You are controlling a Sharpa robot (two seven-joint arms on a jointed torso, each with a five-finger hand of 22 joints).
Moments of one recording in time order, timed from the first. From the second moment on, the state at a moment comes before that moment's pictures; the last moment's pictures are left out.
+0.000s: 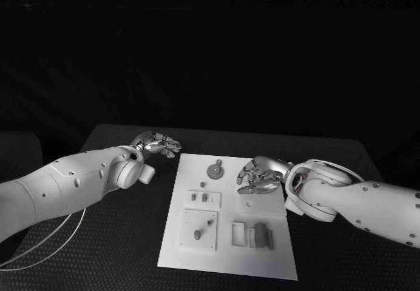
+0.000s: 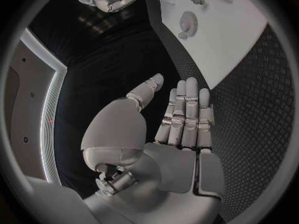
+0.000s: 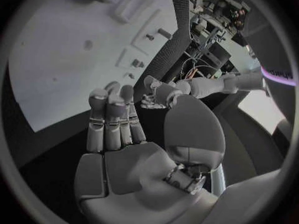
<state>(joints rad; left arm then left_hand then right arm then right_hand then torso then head) 1.23 -0.68 -0.15 1.06 -0.30 -0.22 0.16 1.09 -0.10 0.50 -0.26 0.15 0.91 0.17 0.20 0.61 1.20 0.10 0.07 0.38 0.99 0.04 0.76 0.41 0.02 0.61 -0.05 0.81 1.09 1.19 -0.83 -0.10 1.58 -1.16 -0.18 -0.16 1.01 -0.26 0.71 -0.08 0.06 0.93 0.12 0.25 0.58 1.07 0.01 1.05 0.62 1.25 -0.10 1.17 0.93 0.21 1.15 -0.04 1.00 1.31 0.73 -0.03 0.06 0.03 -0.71</state>
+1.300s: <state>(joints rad) 1.23 -0.68 -0.15 1.06 -0.30 -0.22 0.16 1.09 -0.10 0.50 -0.26 0.15 0.91 0.17 0.20 0.61 1.20 0.10 0.07 0.38 0.99 0.04 0.76 0.41 0.02 0.61 -0.05 0.81 1.09 1.19 -0.98 -0.17 1.68 -0.81 0.27 -0.56 0.79 -0.18 0.67 0.12 0.05 0.97 0.10 0.29 0.66 1.10 -0.02 1.26 0.83 1.28 -0.12 1.27 1.06 0.20 1.17 -0.08 1.08 1.31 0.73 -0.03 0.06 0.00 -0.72</state>
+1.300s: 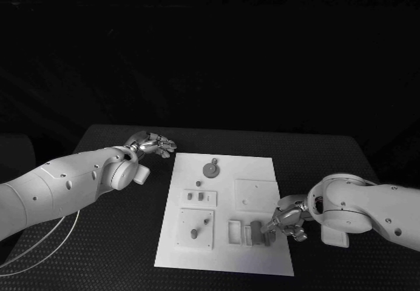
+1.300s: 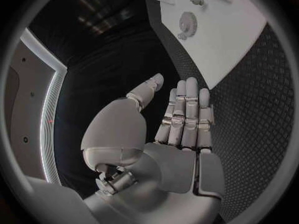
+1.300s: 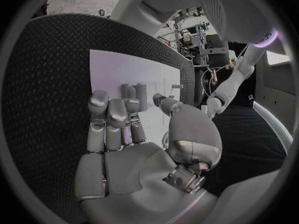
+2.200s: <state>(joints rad) 1.23 -0.69 -0.15 1.06 -0.30 -0.22 0.16 1.09 -0.11 0.50 -0.26 0.15 0.91 0.17 0.20 0.61 1.20 0.10 0.07 0.38 0.99 0.04 0.76 0.41 0.02 0.61 -0.05 0.80 1.09 1.19 -0.94 -0.19 1.67 -0.86 0.22 -0.57 0.78 -0.20 0.72 0.10 0.05 0.92 0.10 0.22 0.62 1.10 0.00 1.24 0.85 1.28 -0.10 1.25 1.07 0.20 1.16 -0.08 1.08 1.31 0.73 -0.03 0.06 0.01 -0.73</state>
